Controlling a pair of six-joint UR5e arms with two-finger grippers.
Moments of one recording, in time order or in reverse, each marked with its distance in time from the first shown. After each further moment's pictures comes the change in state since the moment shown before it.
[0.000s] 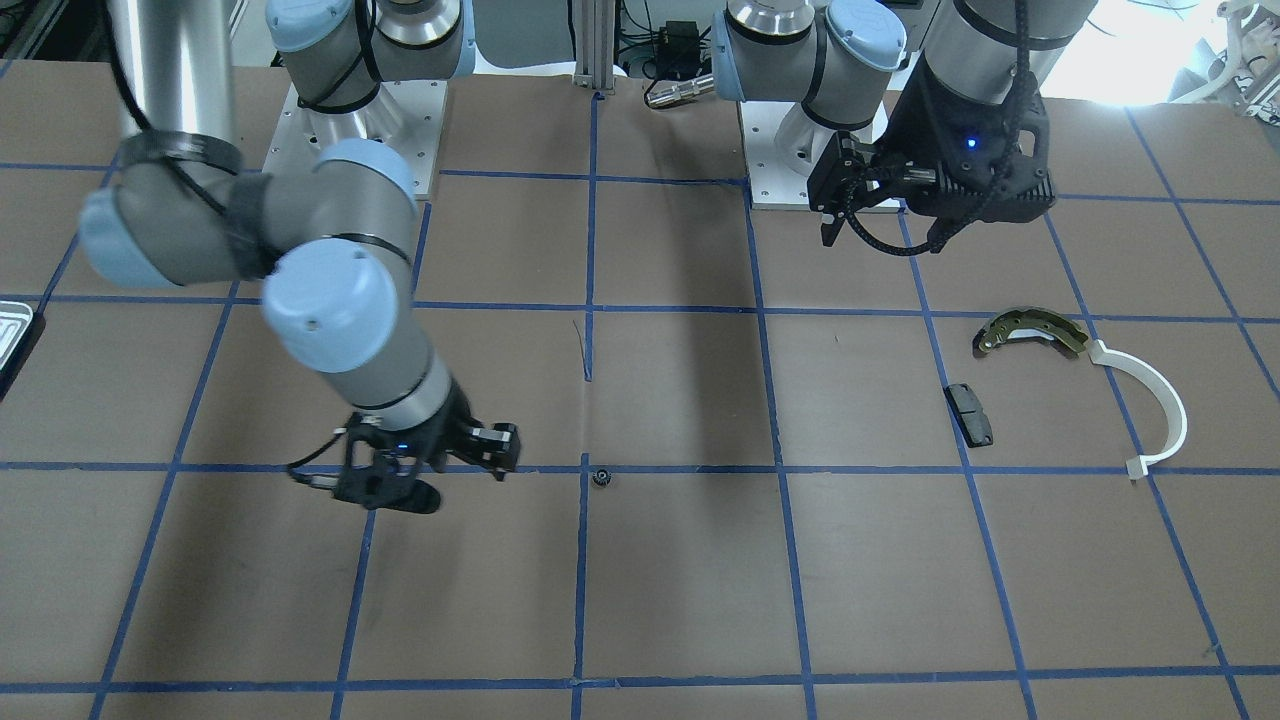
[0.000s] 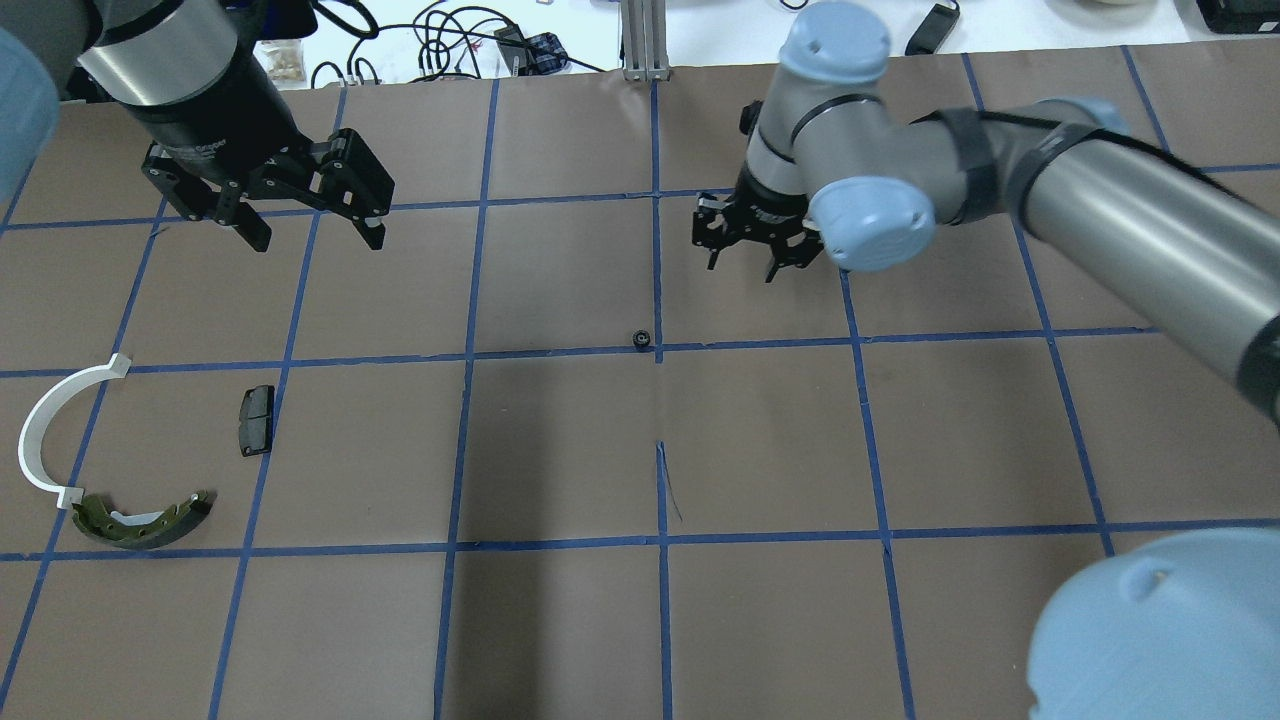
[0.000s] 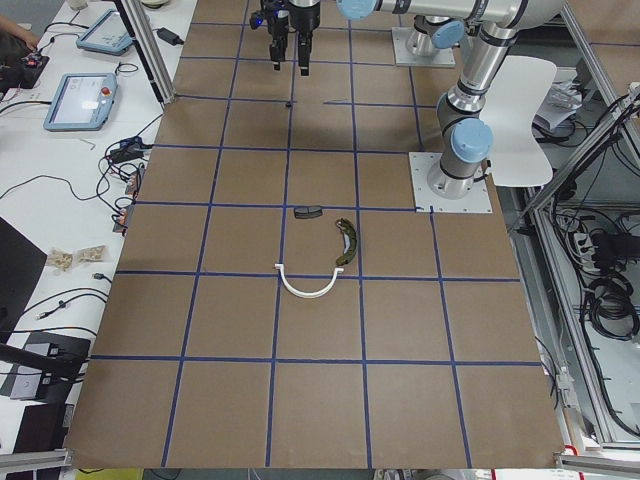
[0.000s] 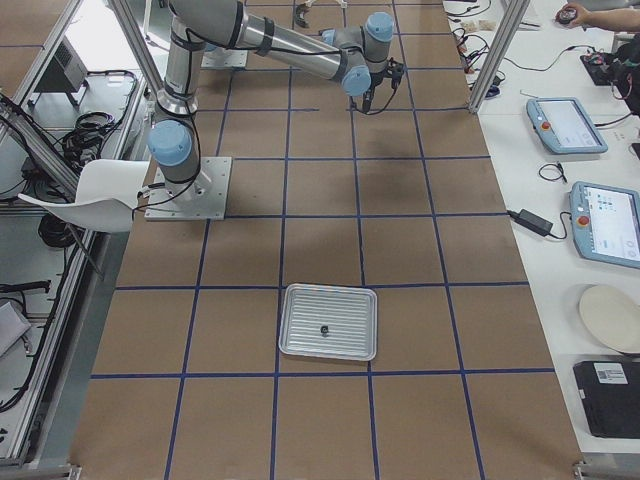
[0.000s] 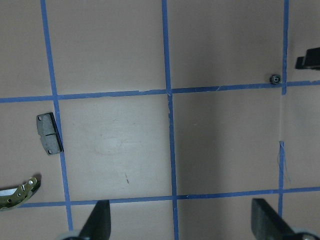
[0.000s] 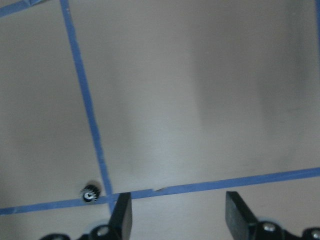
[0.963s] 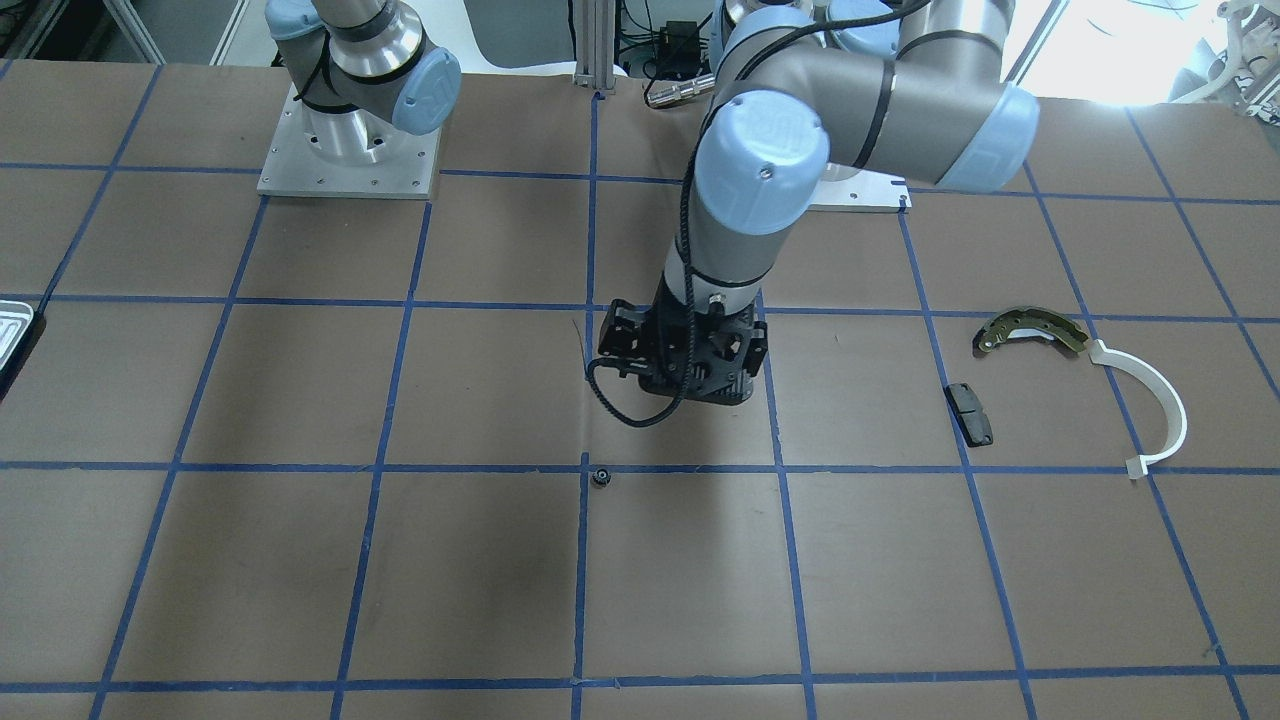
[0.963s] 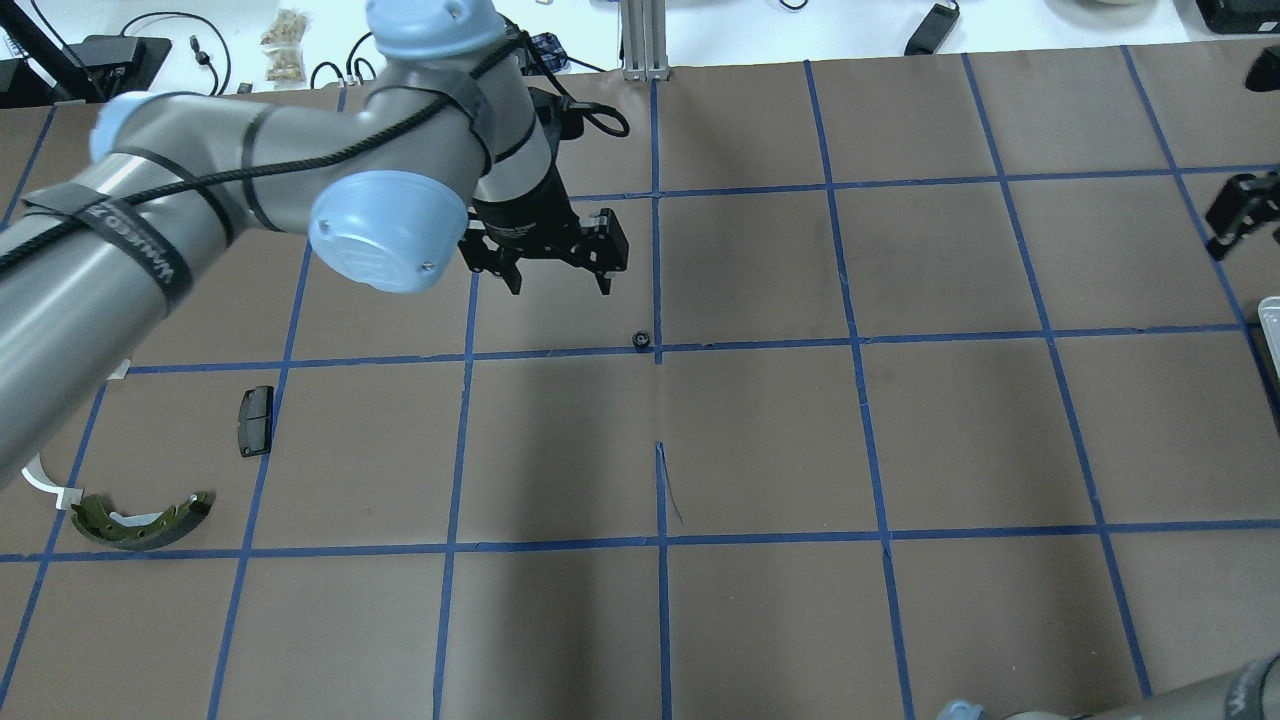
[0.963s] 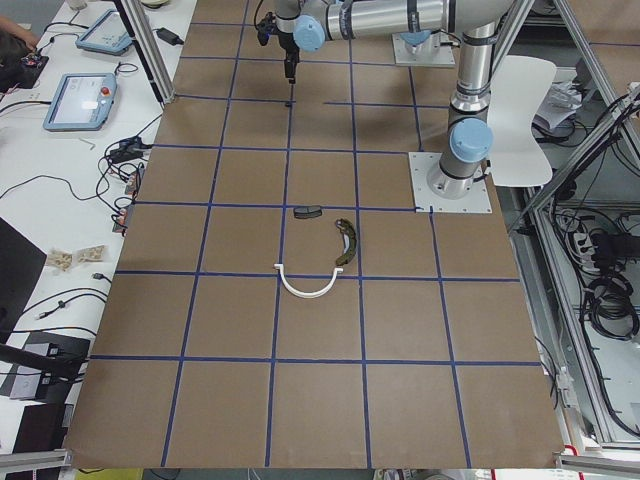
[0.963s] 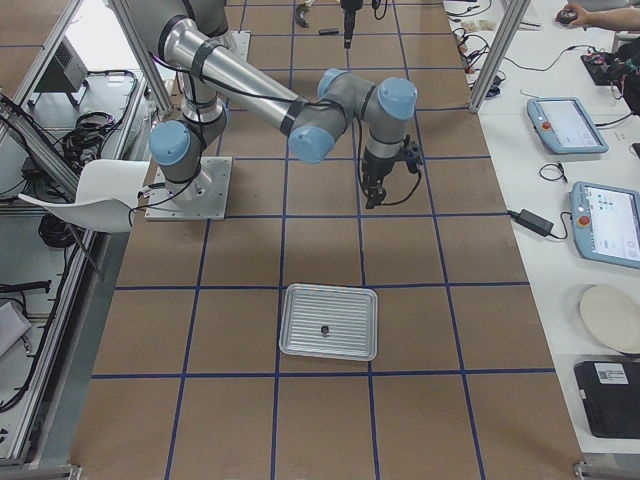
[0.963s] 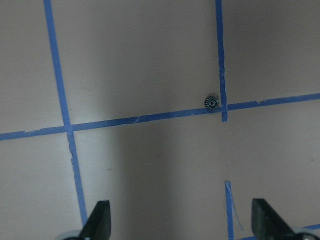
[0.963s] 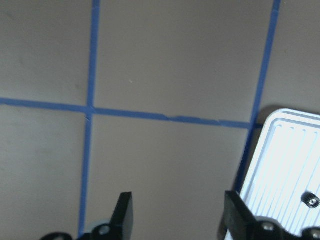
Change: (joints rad) left arm -0.269 -0.303 -0.094 0.408 -0.077 -0.216; right arm -0.718 -0.126 -0.016 0.177 -0.240 -1.037
